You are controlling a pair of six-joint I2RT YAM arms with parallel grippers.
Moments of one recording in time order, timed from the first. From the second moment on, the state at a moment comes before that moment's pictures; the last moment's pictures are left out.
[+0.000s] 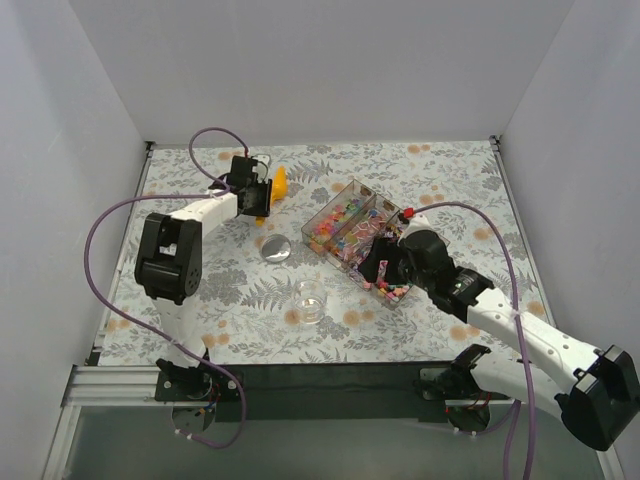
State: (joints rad) left arm -0.25 1.96 1.34 -0.25 0.06 -0.09; right arm 0.71 0.95 0.62 -0.25 0.06 0.59
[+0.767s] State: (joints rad) left arm -0.57 1.51 1.10 -0.17 -0.20 0.21; right arm 0.47 1.47 1.11 -0.23 -0.23 0.77
